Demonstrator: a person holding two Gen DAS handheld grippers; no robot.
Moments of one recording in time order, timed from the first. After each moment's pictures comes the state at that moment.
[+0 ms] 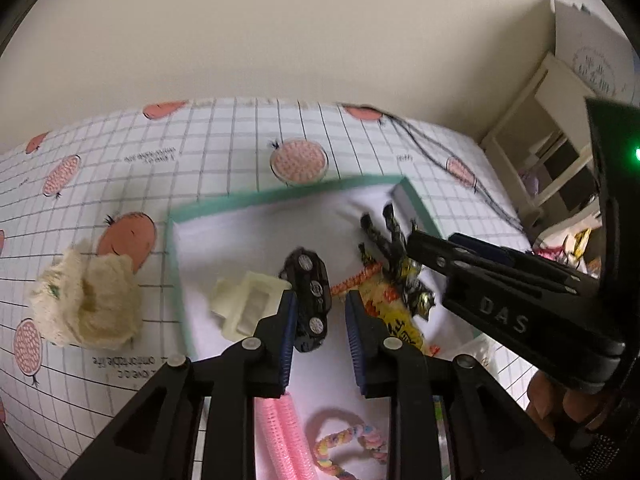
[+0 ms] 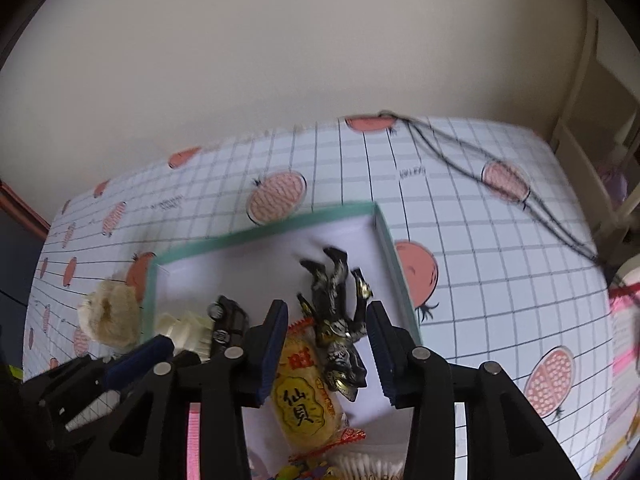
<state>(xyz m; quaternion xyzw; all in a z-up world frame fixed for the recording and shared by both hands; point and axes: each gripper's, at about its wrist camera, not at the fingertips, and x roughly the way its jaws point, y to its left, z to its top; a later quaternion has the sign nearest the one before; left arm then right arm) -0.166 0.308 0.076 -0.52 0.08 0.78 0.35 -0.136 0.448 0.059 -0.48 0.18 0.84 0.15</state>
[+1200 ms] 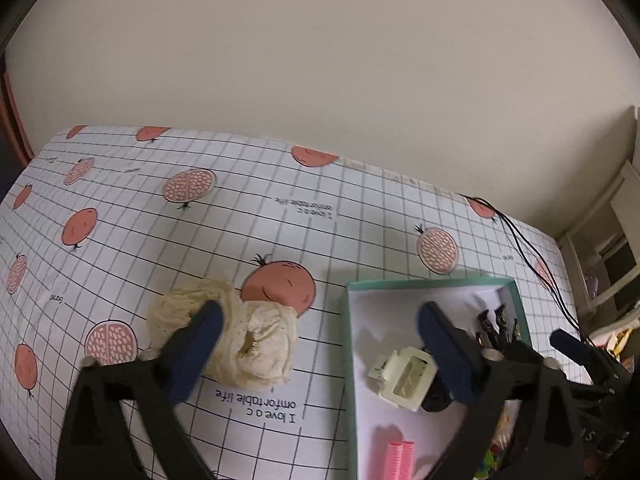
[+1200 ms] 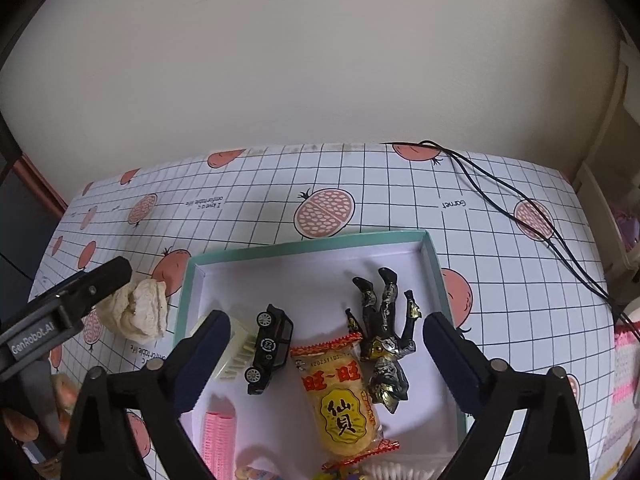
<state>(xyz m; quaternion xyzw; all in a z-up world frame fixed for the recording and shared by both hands) -0.225 0.225 0.092 -0.47 0.01 0.86 0.20 -0.150 0.418 0.066 -0.47 0.14 0.87 0.11</state>
